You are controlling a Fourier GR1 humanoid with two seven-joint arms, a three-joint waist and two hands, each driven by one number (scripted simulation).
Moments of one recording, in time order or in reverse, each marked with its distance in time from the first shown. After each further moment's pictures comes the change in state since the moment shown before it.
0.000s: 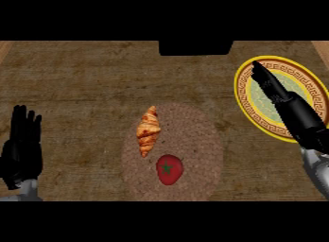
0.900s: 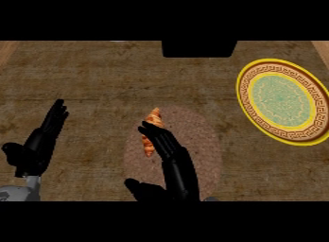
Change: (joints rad) left arm -0.069 0.153 -0.182 0.111 -0.154 -0.253 0.031; right arm 0.005 0.501 0.585 0.095 0.677 -0.725 0.331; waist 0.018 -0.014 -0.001
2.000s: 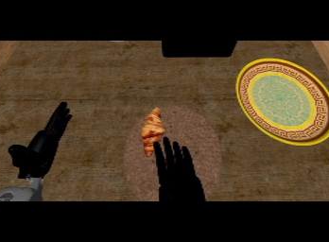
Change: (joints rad) left arm 0.006 -0.027 0.015 0.030 -0.039 -0.039 -0.018; right arm 0.102 0.008 0.102 -0.302 0.605 0.708 0.803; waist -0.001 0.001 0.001
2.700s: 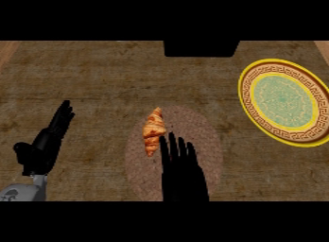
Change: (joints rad) left arm -0.018 -0.030 0.016 0.016 -0.033 -0.010 -0.003; right arm -0.063 0.014 -0.074 0.034 -0.127 0.168 0.079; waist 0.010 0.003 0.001
